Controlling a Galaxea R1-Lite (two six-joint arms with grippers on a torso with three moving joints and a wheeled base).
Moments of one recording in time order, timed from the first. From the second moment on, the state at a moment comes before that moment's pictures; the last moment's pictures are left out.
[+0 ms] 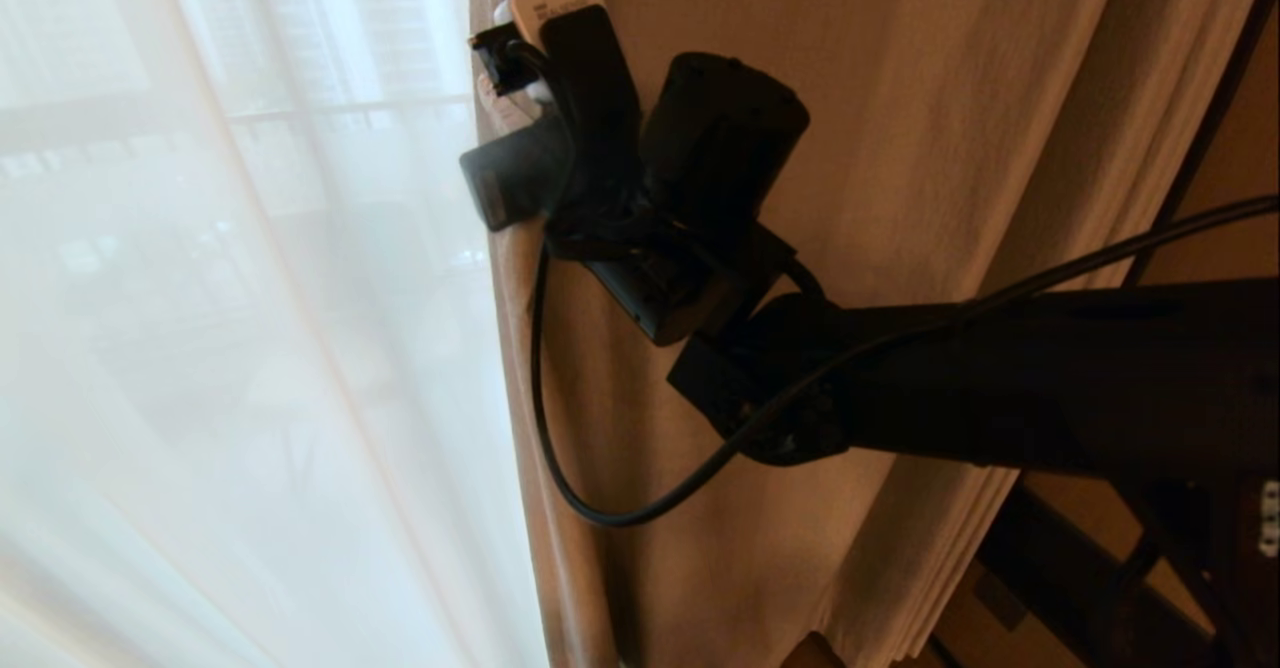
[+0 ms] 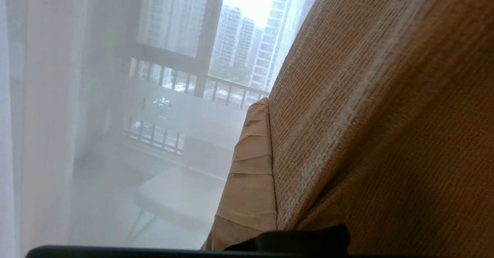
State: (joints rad) left arm 0.00 0.00 0.00 0.00 -0.01 0.03; right arm 0.94 2.28 -1.85 -0.85 -0.14 -0.35
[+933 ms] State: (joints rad) left arm 0.00 0.00 0.00 0.00 -0.01 0.03; right arm 1.02 2.34 -1.85 -0.84 -0.17 -0.38
